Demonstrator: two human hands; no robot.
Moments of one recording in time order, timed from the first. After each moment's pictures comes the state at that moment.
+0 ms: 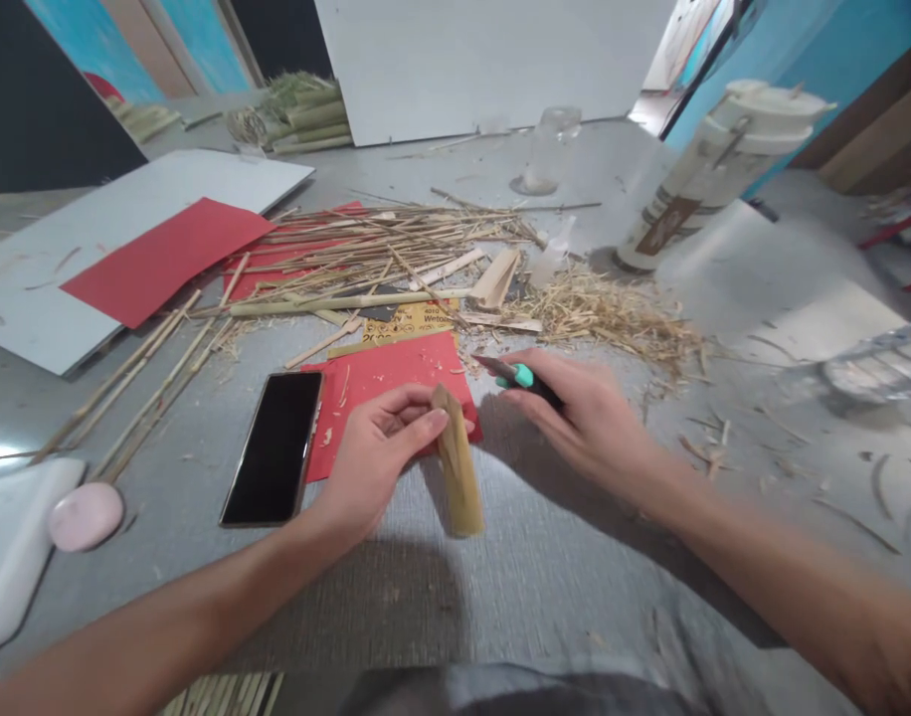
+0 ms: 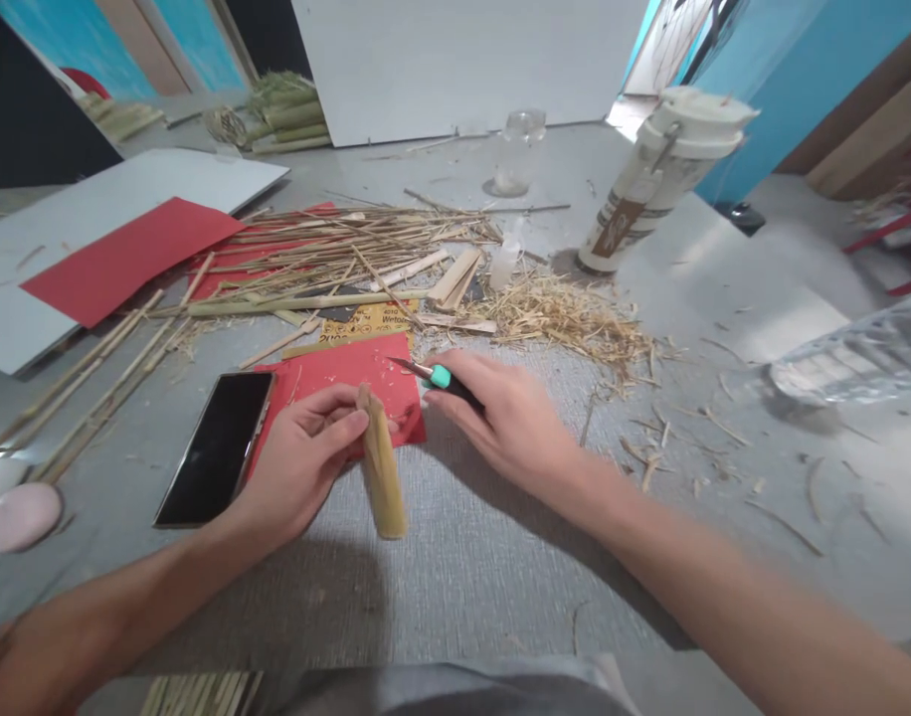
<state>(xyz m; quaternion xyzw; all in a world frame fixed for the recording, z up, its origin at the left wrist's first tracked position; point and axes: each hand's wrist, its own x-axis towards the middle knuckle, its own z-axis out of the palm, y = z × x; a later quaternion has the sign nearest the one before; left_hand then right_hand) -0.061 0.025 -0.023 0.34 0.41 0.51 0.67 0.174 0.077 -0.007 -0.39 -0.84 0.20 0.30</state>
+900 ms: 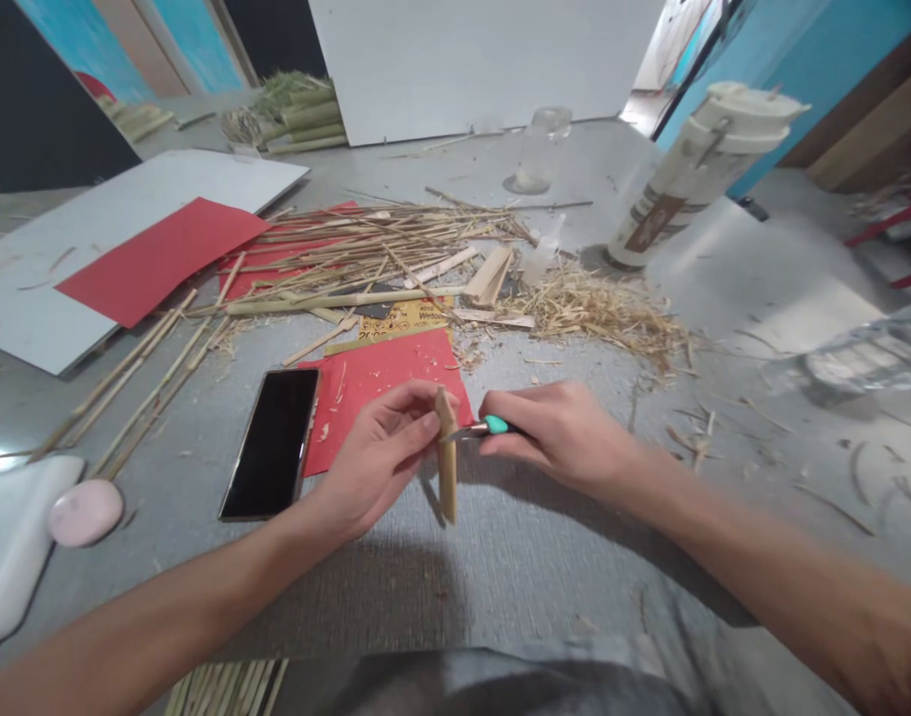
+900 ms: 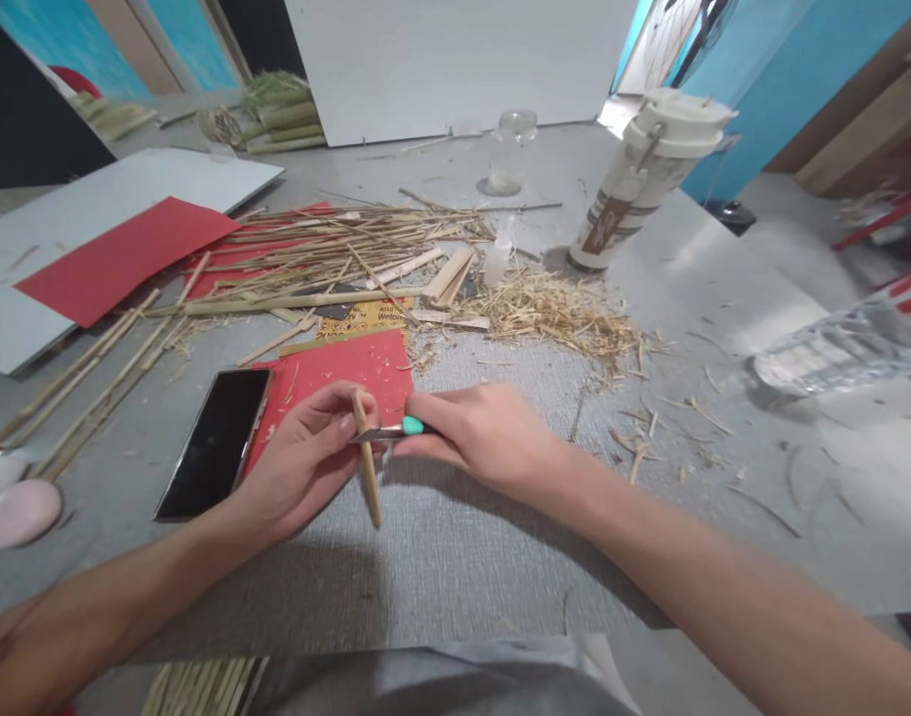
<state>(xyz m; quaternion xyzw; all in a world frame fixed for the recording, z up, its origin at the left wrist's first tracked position) -0.061 0.024 -0.023 0.33 0.33 0.51 0.72 0.171 0.070 -0.006 -0.32 -0.90 0.26 0.17</state>
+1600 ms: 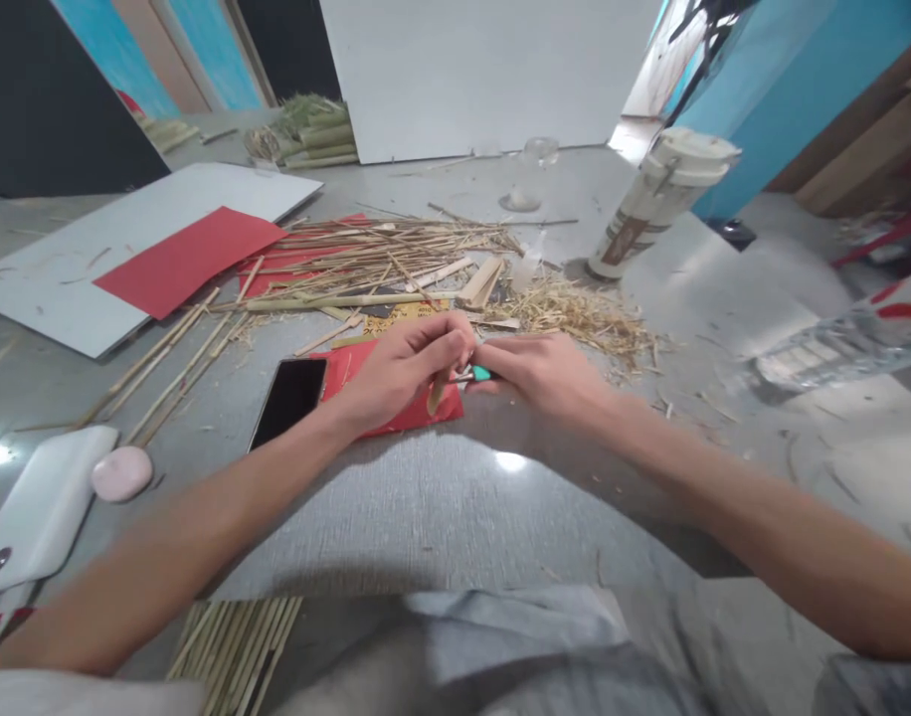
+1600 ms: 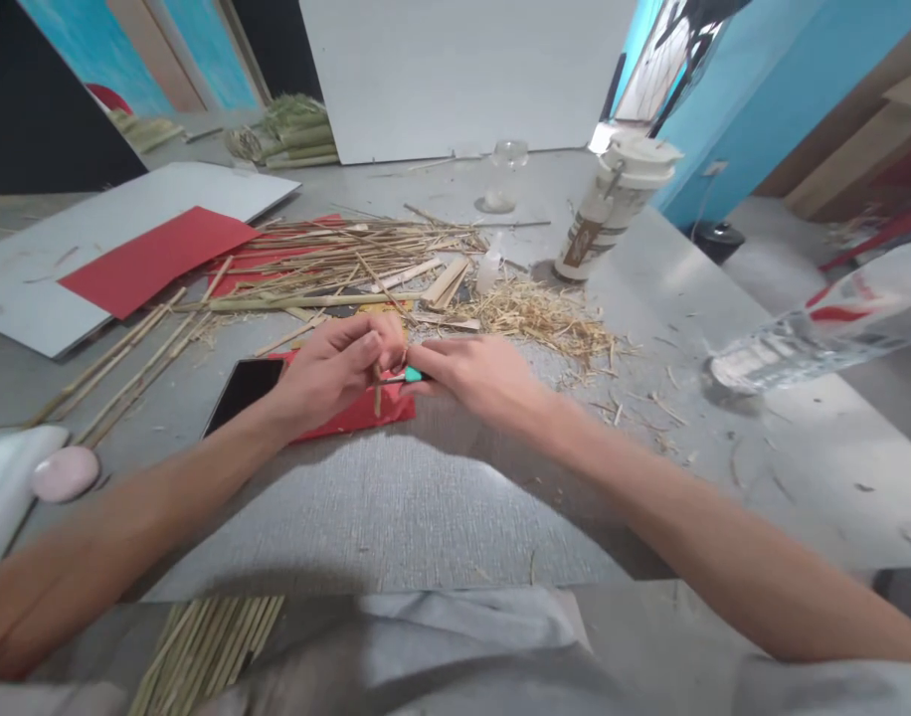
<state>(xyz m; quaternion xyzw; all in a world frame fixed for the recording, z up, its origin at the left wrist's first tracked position) -0.050 0.077 0.010 0.62 0.28 0.43 0.59 0.178 0.092 0.014 -0.29 -0.94 0.04 0.16</state>
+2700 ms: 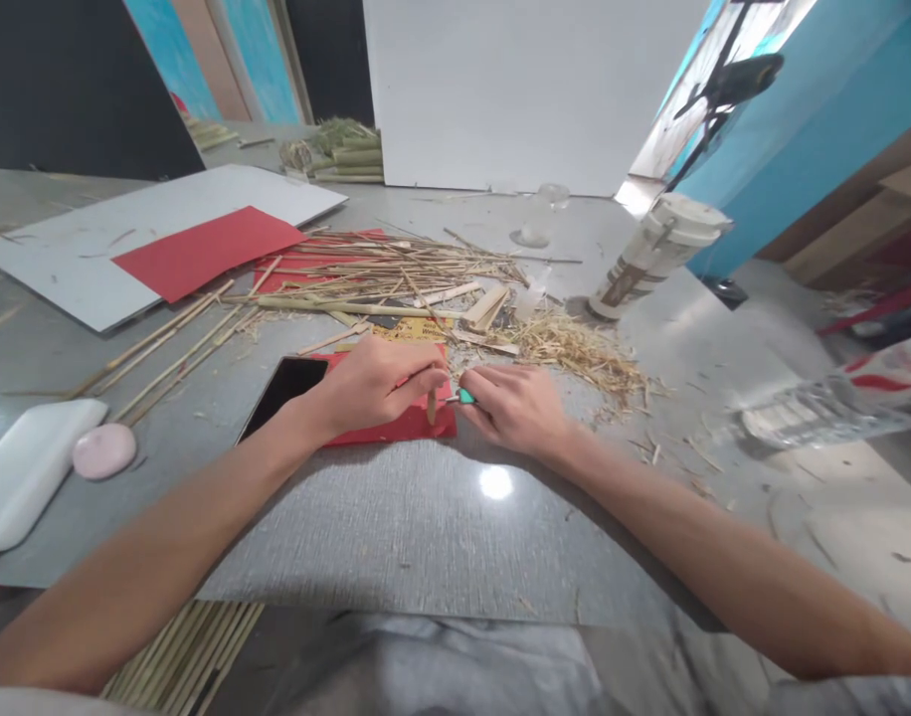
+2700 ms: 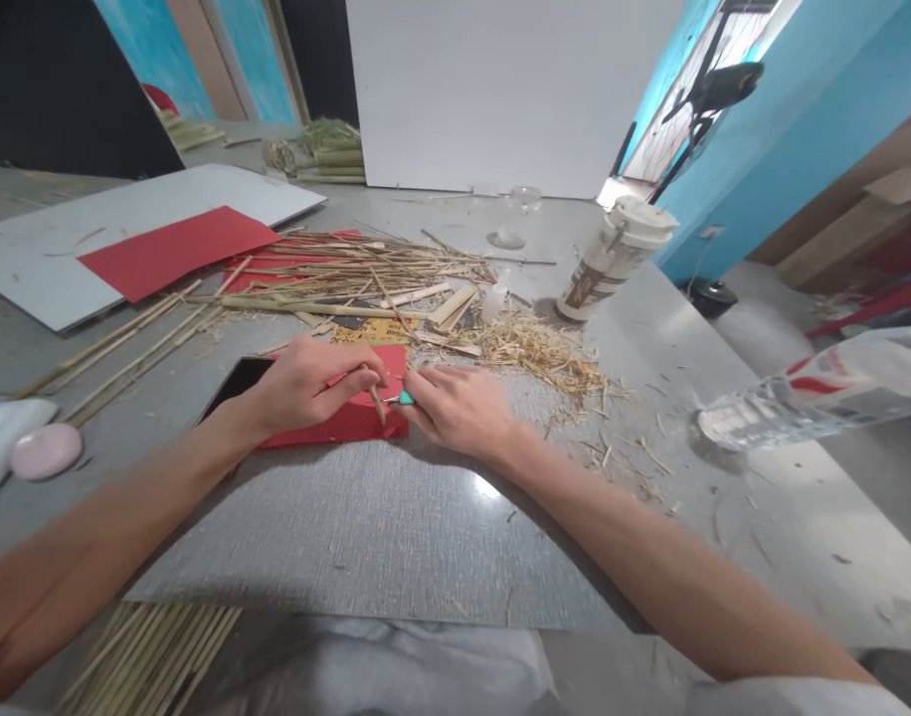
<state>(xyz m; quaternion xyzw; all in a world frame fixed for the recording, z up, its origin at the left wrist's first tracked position) -0.085 0.078 0.022 0.87 0.33 0.33 0.13 0.165 0.100 -0.018 -0.28 -0.94 -0.05 0.20</state>
